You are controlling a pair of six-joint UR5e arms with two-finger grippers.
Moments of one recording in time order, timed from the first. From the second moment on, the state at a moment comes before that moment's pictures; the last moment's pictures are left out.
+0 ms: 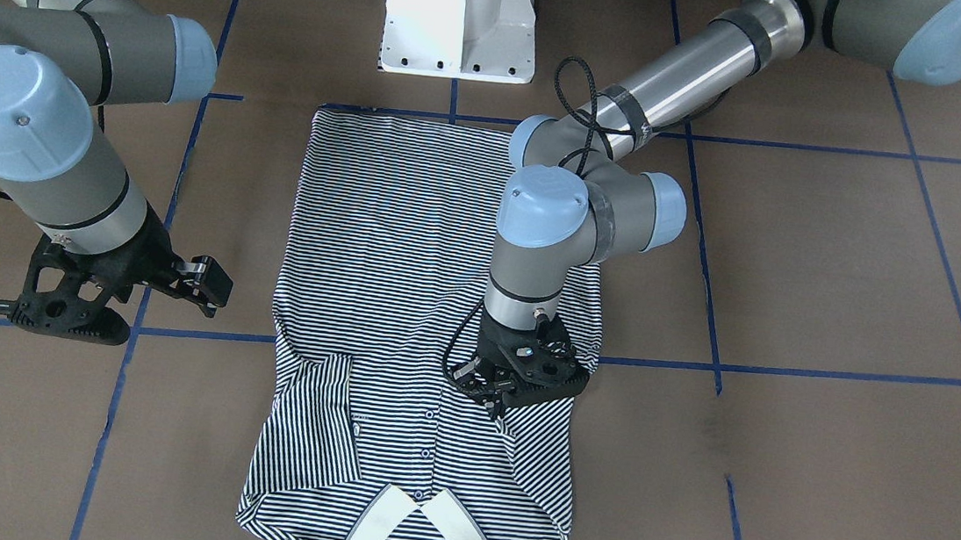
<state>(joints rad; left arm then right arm) -0.69 -2.55 -1.01 -2.08 -1.67 -1.45 0.95 -0.92 1.57 -1.68 2.12 0.90</state>
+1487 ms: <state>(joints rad) -0.69 -2.18 -1.60 -1.92 -1.80 -1.06 0.49 -1.39 2.03 -1.38 1.79 1.57</state>
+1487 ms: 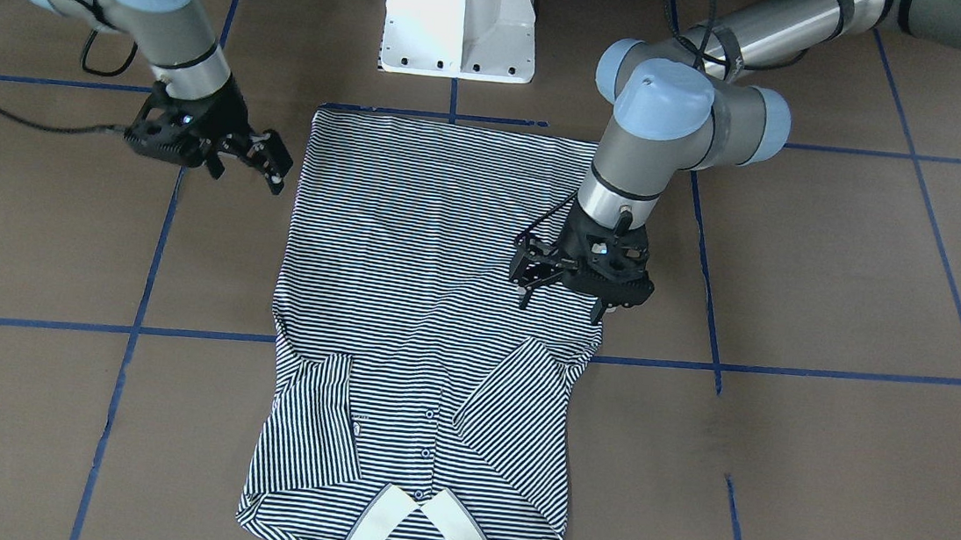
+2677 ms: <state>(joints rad) -0.69 -2.11 -1.64 -1.92 -1.80 -1.01 0.14 -1.38 2.04 -1.49 1.54 1.79</state>
